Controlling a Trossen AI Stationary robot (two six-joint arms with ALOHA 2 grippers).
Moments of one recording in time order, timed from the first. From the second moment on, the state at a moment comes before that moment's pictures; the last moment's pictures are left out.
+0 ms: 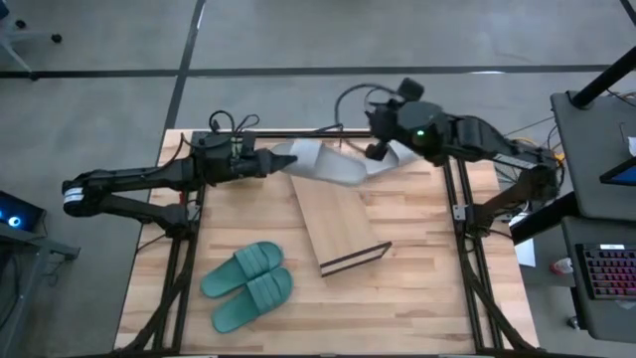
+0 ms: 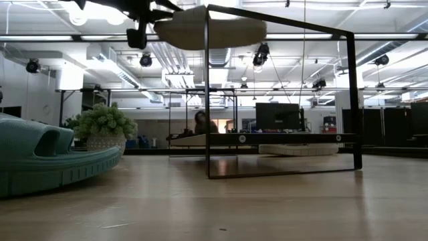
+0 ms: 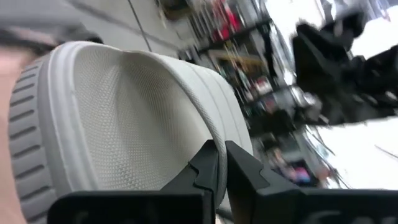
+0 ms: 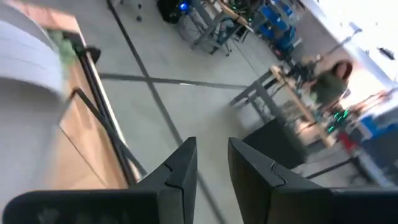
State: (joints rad) left arm 0.22 1.02 0.86 0.10 -0.10 -1.10; right arm -0.11 1.41 1.74 -0.75 0.73 -0.39
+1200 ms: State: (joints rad) left arm -0.04 1.45 0.86 0.52 -0.97 -0.99; right arm -0.13 1.29 1.67 -1.02 0.70 0.03
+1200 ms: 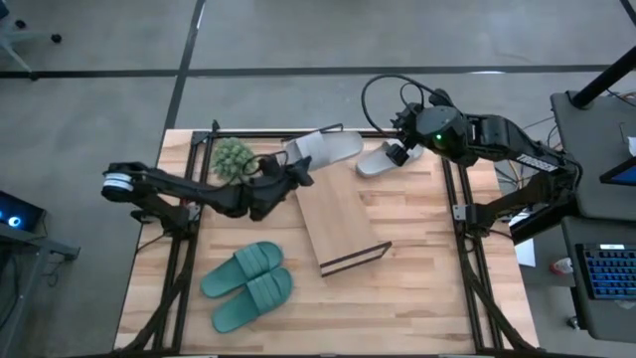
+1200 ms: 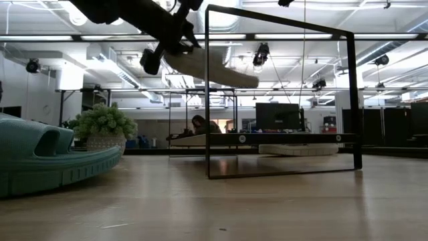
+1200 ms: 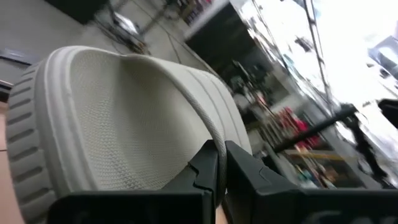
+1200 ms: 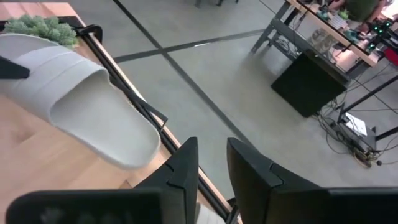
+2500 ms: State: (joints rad) left arm -0.03 1.62 0.64 0.88 -1.04 -1.17; right arm -0.13 1.29 1.67 -1.04 0.70 0.02
